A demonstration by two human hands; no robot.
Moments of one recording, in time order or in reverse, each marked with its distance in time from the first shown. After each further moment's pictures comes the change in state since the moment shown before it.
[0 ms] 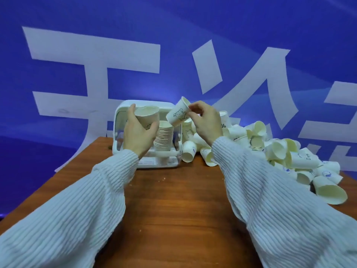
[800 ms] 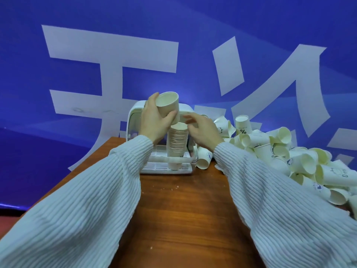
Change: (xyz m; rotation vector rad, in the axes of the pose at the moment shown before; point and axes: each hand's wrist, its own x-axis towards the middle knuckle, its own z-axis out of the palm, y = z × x) left_hand 0.071 -0.015 0.016 0.054 -0.016 0.142; right_hand 0.018 0.006 0.056 -0.288 -0.351 -0.036
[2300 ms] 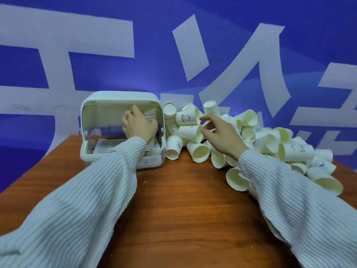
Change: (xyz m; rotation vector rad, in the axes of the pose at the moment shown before) left_hand -0.004 -0.021 0.107 0.406 -0.103 -0.265; right_hand -0.077 0.101 -0.079 0.050 0.042 0.203
